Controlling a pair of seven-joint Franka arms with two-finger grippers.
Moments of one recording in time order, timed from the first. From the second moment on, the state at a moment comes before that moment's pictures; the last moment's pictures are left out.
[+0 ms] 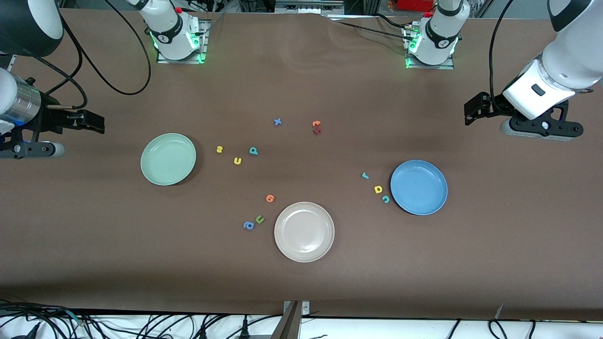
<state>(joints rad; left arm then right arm) -0.01 0.05 -0.15 -1.60 -0.02 1.59 -0.07 -0.02 0.22 0.11 -1.40 -0.09 1.44 0.05</state>
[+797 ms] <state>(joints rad) -0.01 0.05 -0.15 -1.60 -0.02 1.59 -0.07 -0.02 0.22 0.11 -1.40 -0.09 1.44 0.05</state>
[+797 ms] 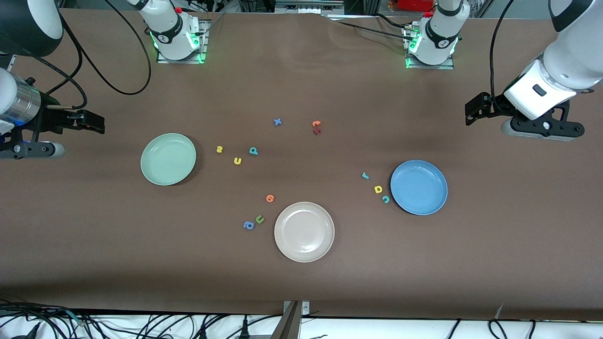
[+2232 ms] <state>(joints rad) -0.01 0.08 -0.15 -1.60 -0.02 1.58 -0.07 -0.02 0.22 0.11 -1.40 -0.09 1.45 0.05</state>
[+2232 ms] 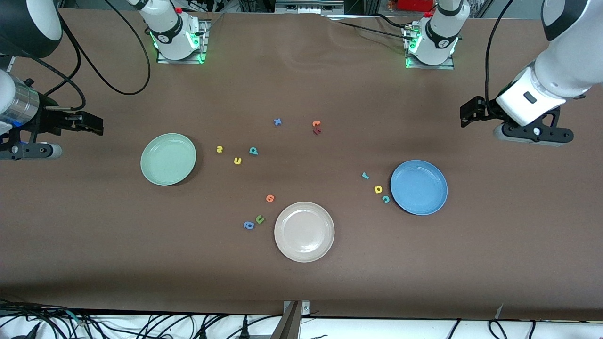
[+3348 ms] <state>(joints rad) -0.01 0.11 -0.15 -1.60 -0.02 1.57 -0.07 -0.02 0.22 0.11 -1.40 -0.10 1.47 0.05</state>
